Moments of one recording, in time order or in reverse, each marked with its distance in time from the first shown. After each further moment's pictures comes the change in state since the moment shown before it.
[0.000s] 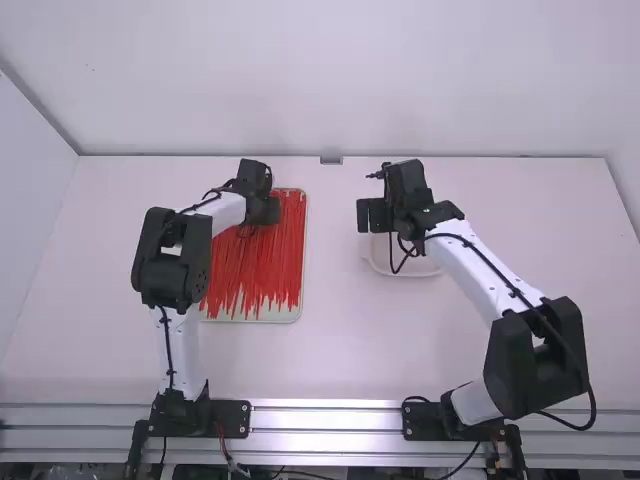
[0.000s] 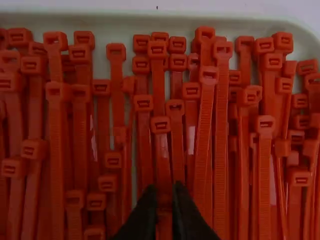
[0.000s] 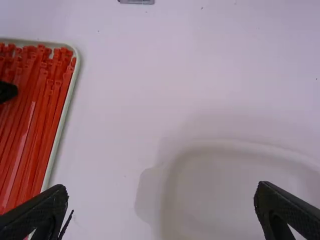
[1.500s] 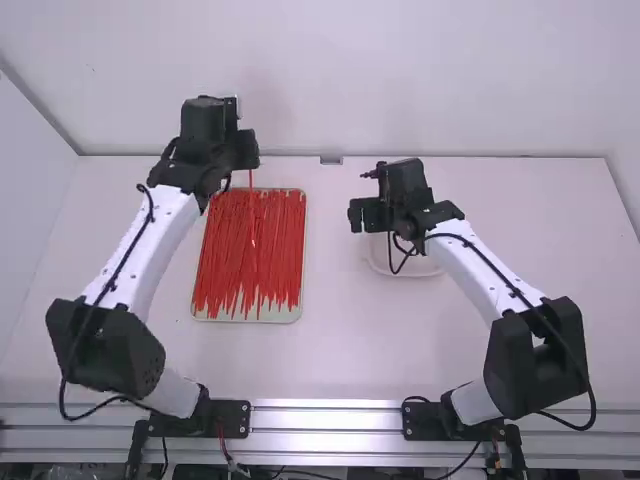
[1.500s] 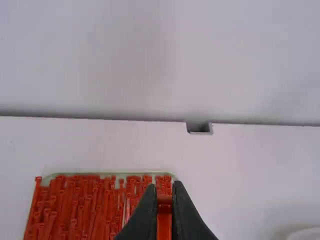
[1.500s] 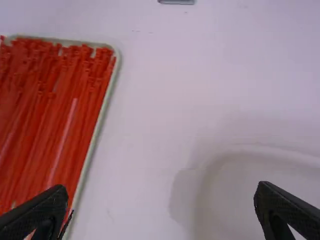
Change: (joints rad) left arm -0.005 -0.568 0.061 -0.119 -0.019 -0.055; right arm 0.000 0.000 0.000 0.032 -0.170 0.001
